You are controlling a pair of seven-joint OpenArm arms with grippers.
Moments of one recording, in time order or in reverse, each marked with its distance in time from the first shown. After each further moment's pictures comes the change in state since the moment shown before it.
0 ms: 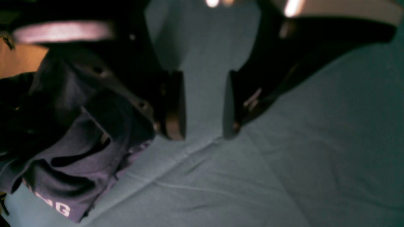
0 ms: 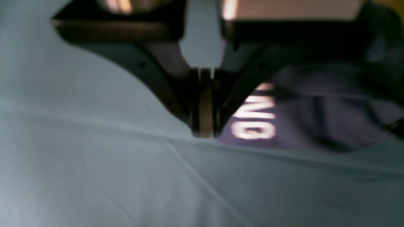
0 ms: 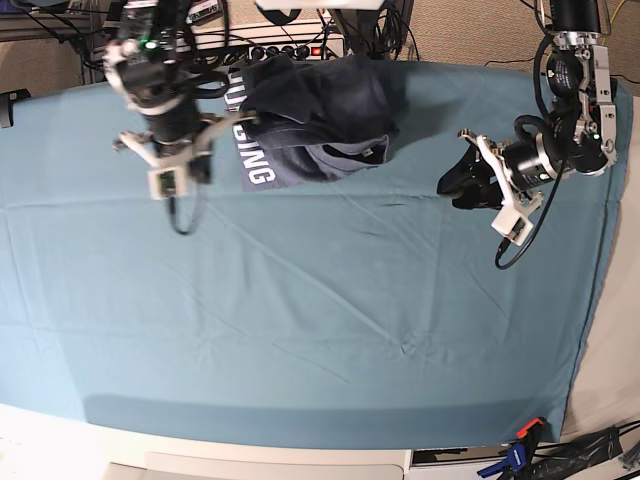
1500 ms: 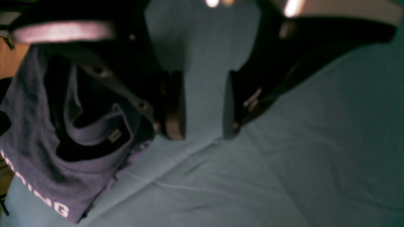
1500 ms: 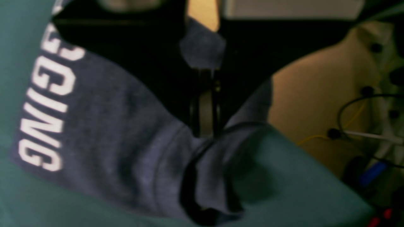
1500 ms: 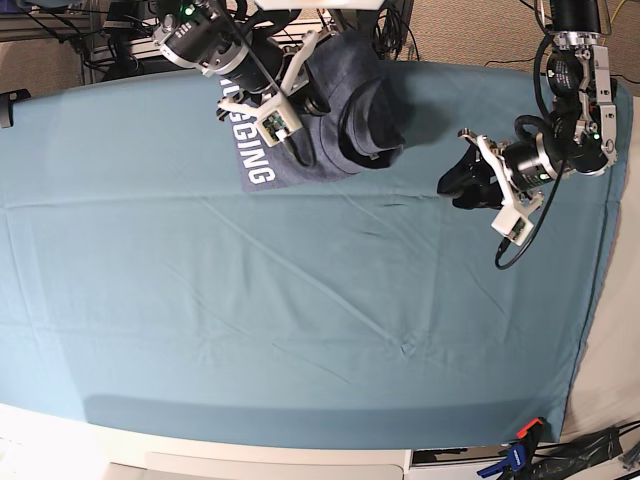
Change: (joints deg) left arm 0.0 0.0 0.0 0.0 0.0 0.0 1.0; right arm -7.3 0.0 -19.3 0.0 7.0 9.2 -1.9
